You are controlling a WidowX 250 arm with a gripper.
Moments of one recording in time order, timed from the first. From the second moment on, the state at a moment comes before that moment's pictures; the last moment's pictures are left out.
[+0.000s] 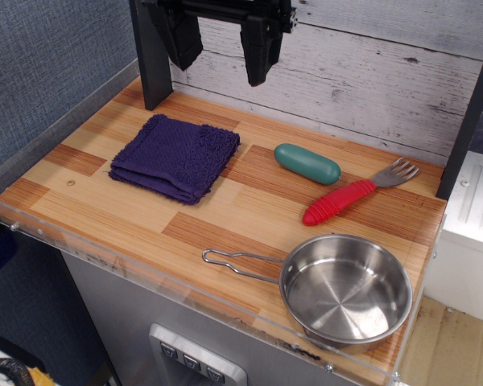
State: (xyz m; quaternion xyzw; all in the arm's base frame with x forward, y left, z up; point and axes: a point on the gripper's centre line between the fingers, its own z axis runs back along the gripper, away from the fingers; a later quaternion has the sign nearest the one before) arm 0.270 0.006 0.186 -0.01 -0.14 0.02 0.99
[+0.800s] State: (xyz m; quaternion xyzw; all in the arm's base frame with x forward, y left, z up) arm 0.294 -0.016 0.165 -0.08 -0.11 0.29 0.95
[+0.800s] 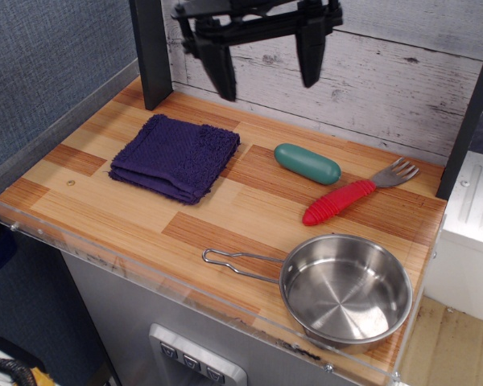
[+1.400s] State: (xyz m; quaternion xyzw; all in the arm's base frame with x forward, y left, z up) arm 0.302 -0.021 0.125 -0.06 -0.08 0.56 0.82
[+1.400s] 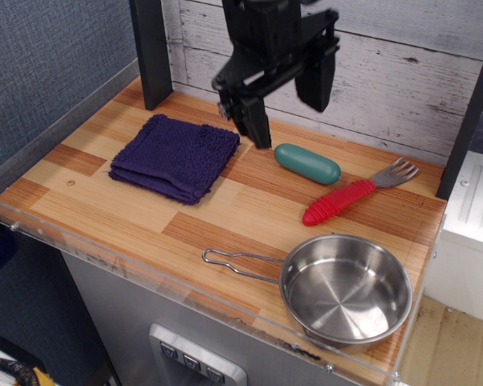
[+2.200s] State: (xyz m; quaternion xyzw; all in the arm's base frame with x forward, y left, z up) arm 0.362 -0.010 0.069 0.03 -0.10 0.60 0.79
